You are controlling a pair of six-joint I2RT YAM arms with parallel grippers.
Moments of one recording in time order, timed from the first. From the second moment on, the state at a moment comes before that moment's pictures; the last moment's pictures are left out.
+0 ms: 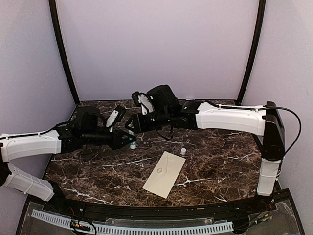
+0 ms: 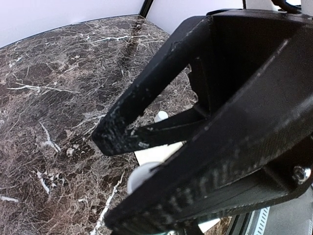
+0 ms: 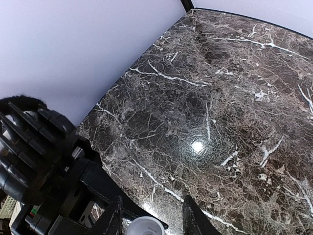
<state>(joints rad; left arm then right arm) -0.71 1.23 0.74 0.00 0.36 -0.26 1.04 1.92 1.64 -0.23 -0.15 0.48</state>
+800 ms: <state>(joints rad) -0.71 1.24 0.74 0.02 0.38 -0.27 1.07 1.96 1.71 -0.33 -0.08 0.43</state>
